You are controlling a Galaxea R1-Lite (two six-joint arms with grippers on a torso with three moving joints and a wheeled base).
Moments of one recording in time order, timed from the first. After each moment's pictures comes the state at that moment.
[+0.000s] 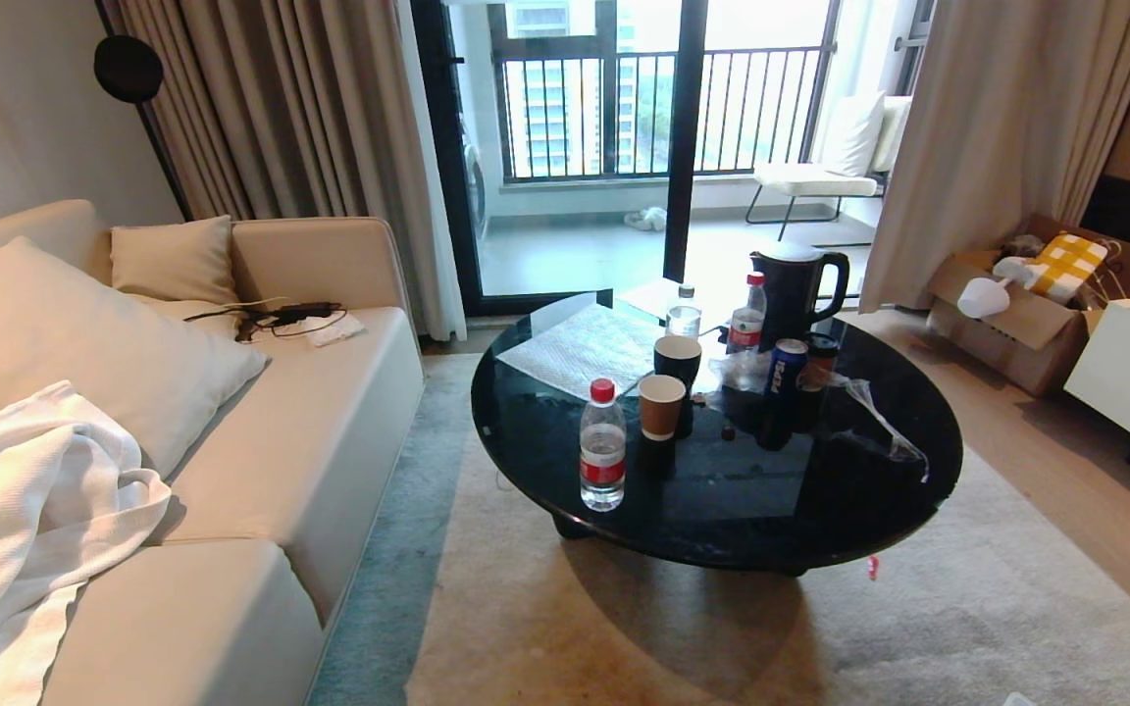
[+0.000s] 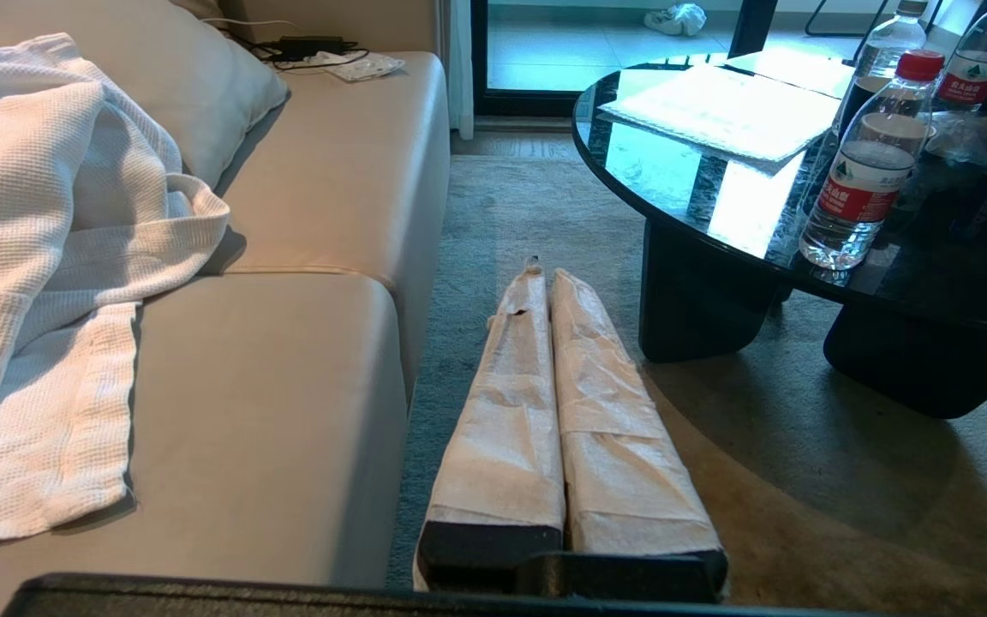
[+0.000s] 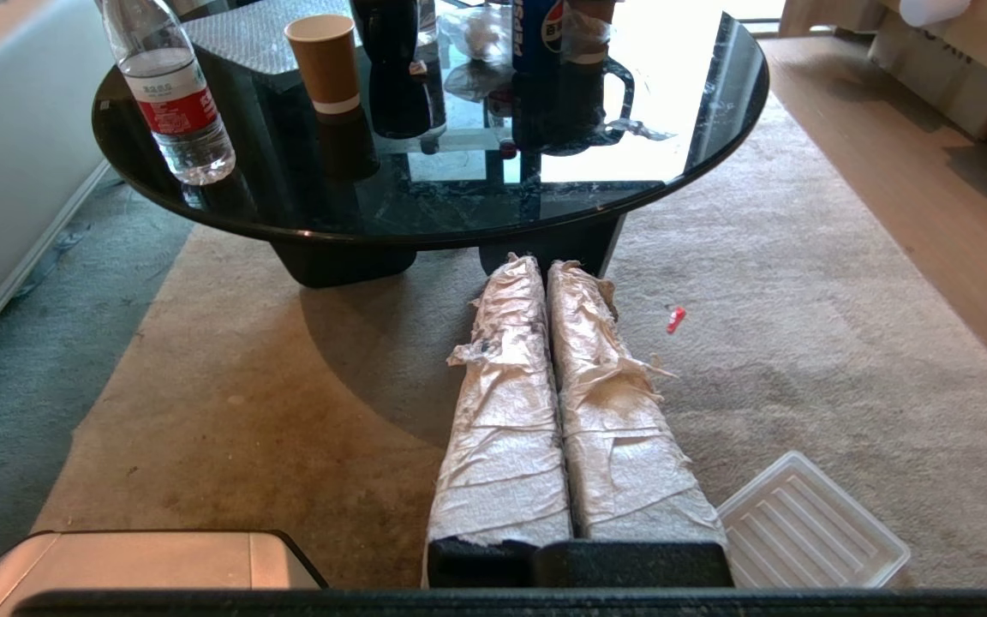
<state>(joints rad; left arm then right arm) 0.00 0.00 0.00 0.01 0.01 -0.01 0.00 0.00 -0.09 0.23 -0.01 -0.02</state>
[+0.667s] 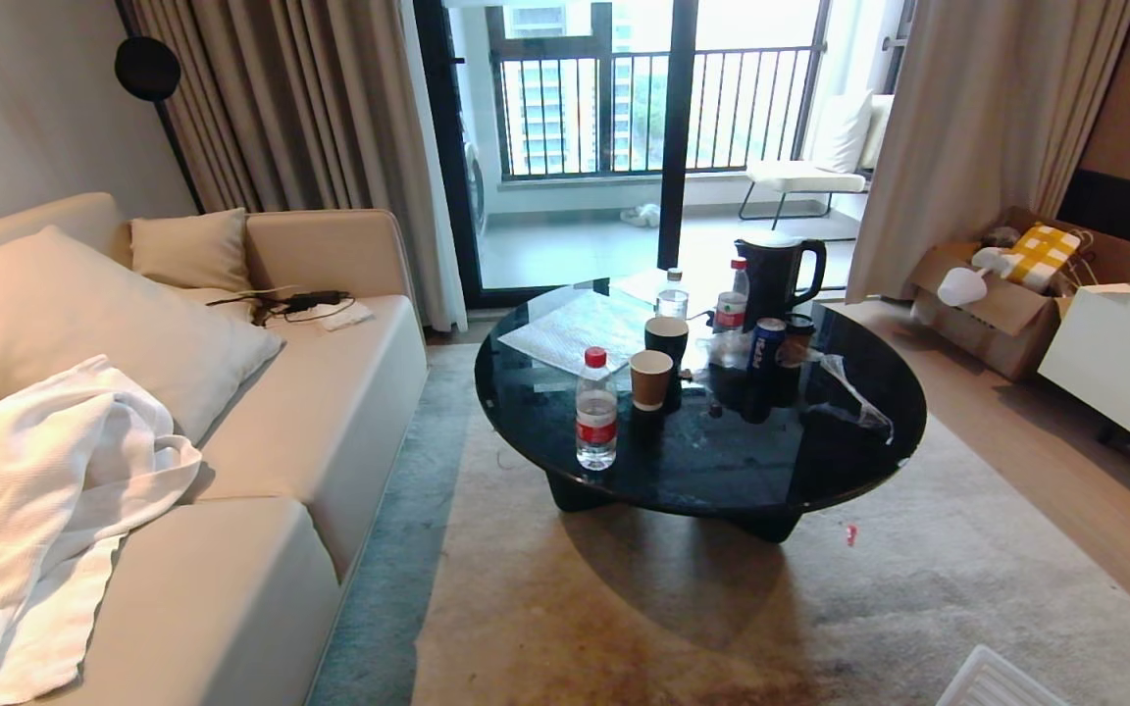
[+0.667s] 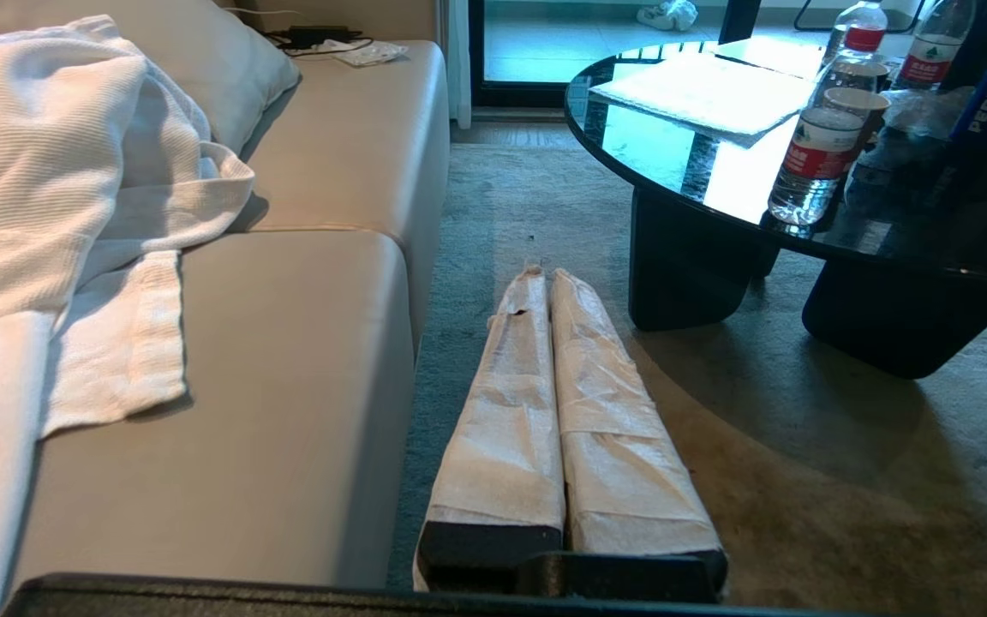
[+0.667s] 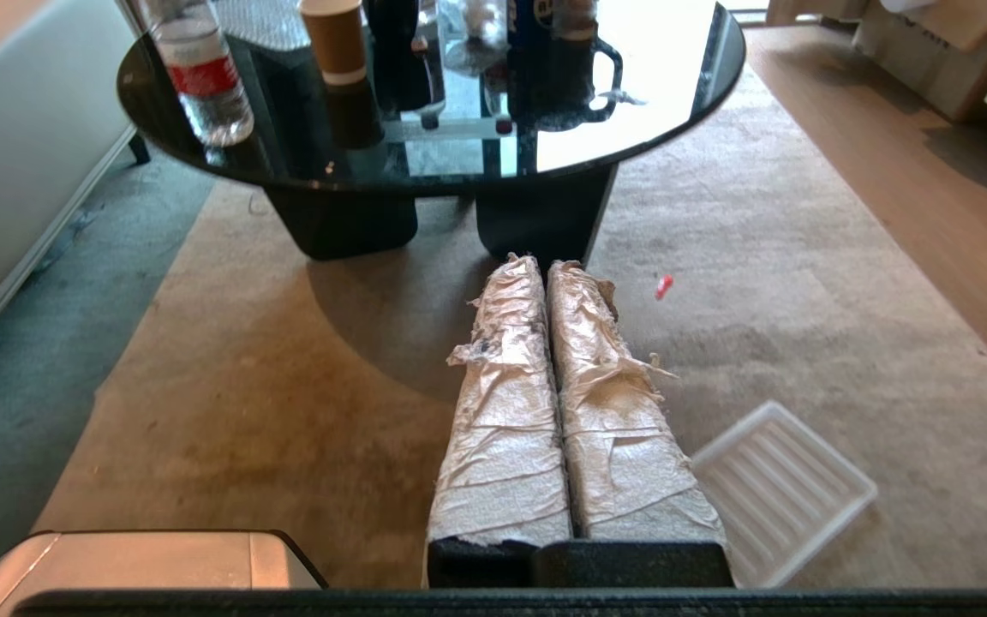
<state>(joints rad) 0.00 0.00 0.00 0.01 0.01 -0.01 0.00 0.00 -0.09 0.23 -0.01 -0.02</state>
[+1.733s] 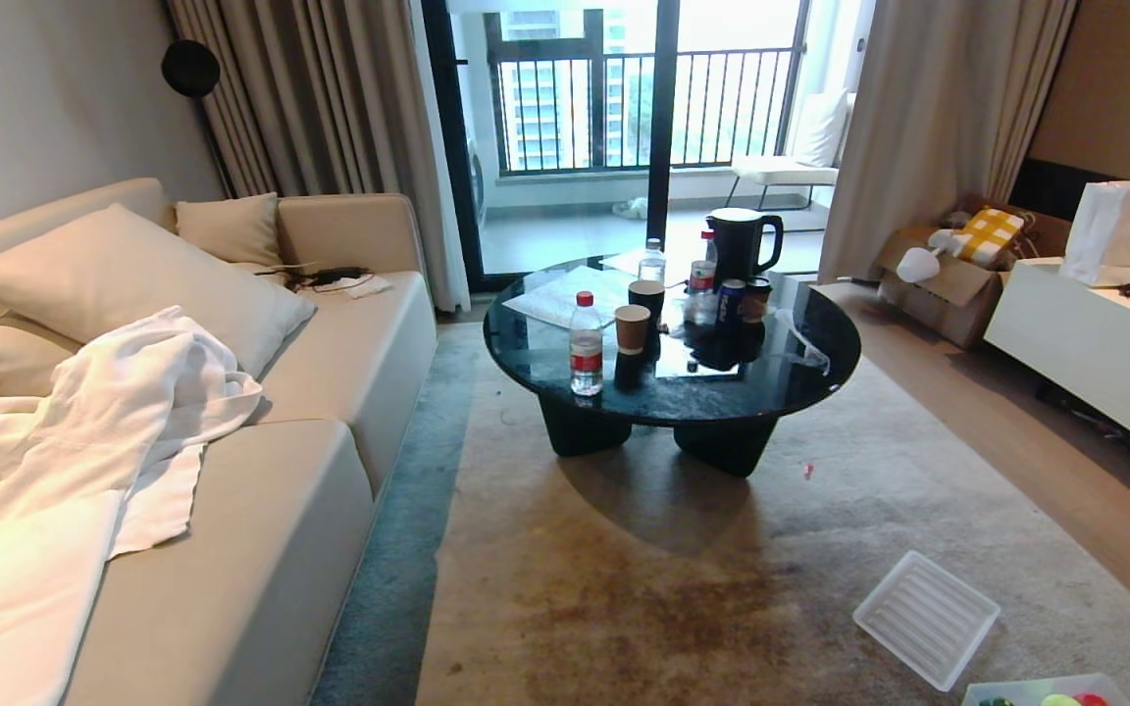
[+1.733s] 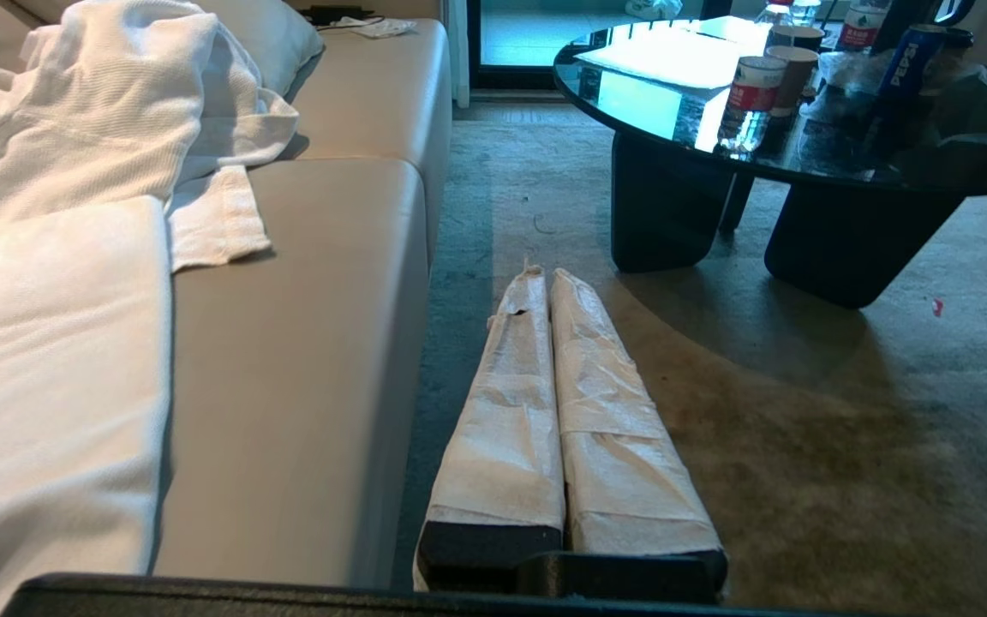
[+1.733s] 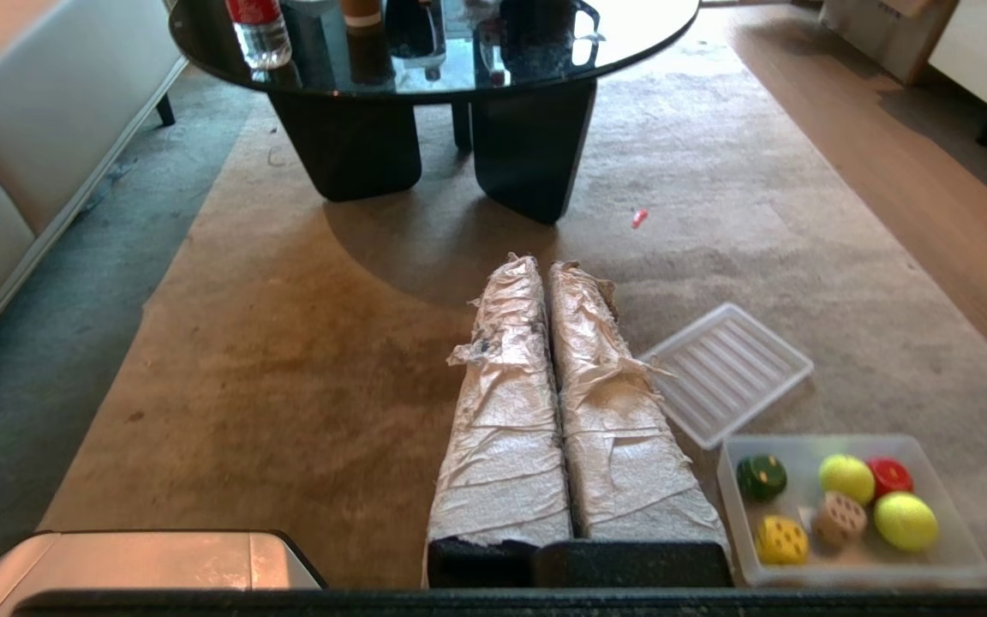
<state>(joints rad) 0.00 0.00 0.00 0.01 0.01 -0.01 0.00 0.00 -0.09 0.23 -0.01 -0.02</state>
